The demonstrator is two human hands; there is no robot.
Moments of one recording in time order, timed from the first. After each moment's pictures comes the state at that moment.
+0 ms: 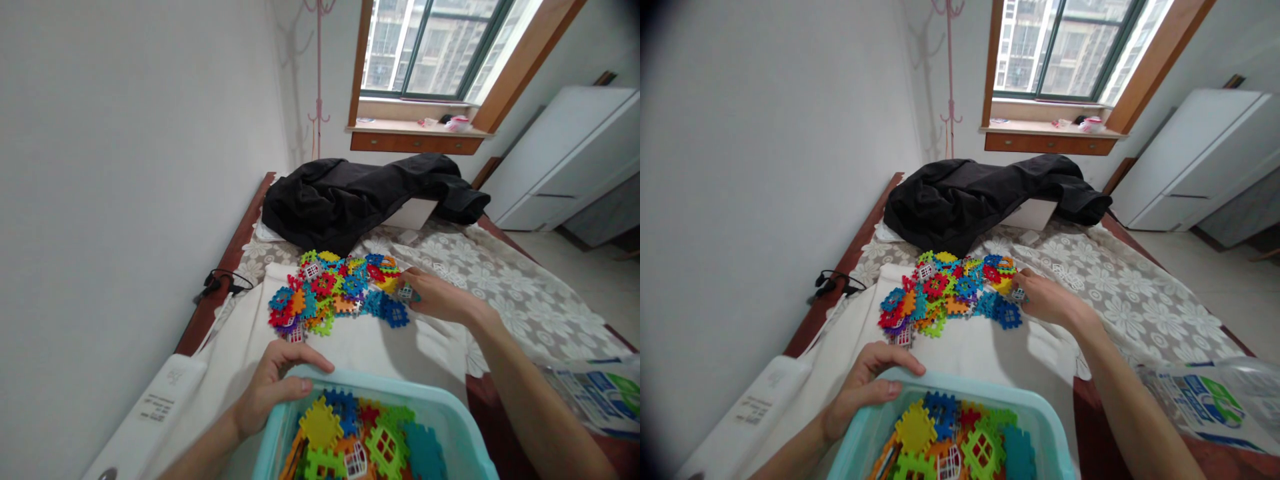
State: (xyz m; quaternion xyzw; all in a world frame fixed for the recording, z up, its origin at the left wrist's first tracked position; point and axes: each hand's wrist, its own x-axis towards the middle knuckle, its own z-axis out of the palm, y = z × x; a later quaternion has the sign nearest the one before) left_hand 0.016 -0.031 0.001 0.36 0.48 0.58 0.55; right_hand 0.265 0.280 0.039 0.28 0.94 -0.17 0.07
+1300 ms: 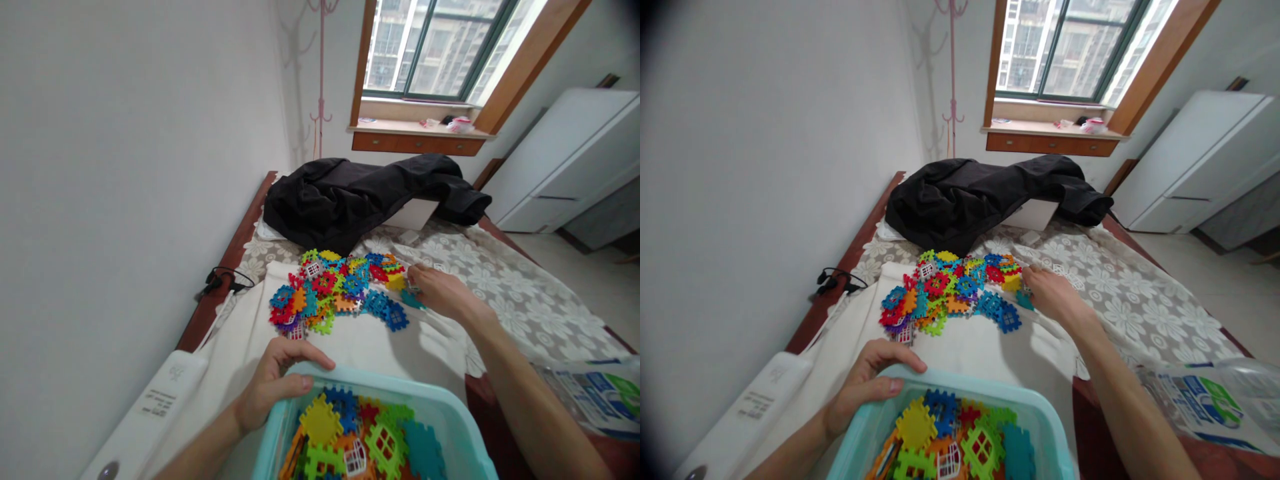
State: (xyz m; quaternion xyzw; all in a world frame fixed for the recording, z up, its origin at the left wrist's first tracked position) left_hand 0.015 -0.031 -0.003 0.34 0.47 0.58 0.58; right_hand 0.265 0.285 0.038 0.33 0.94 -0.02 0.12
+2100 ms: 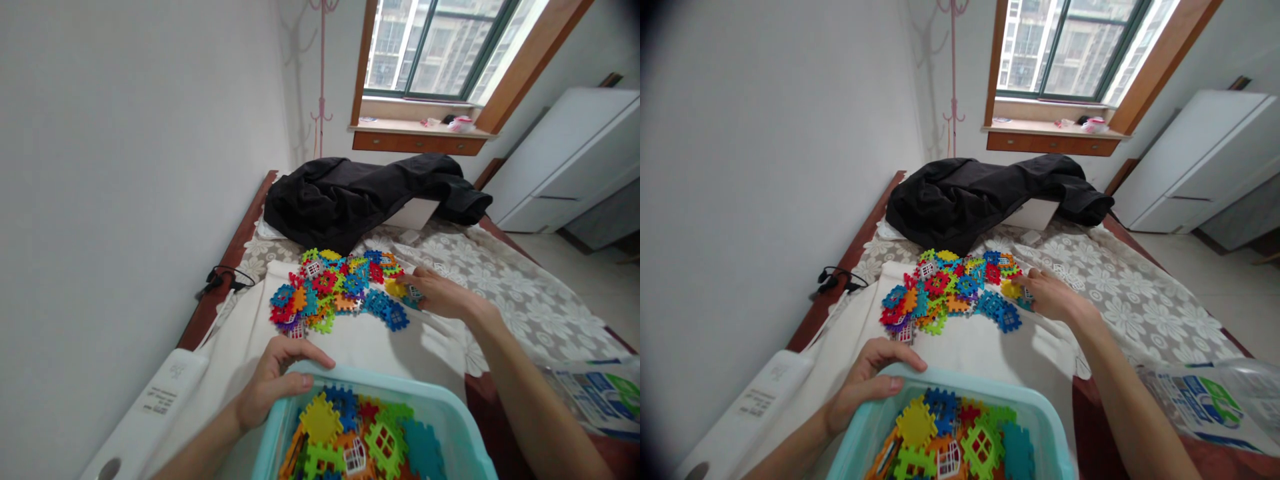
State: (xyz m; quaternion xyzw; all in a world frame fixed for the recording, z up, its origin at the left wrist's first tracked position) left_hand 0.015 -0.029 0.002 0.36 0.47 0.57 0.57; right_hand 0.273 0.292 0.031 0.27 0.95 -0.12 0.14
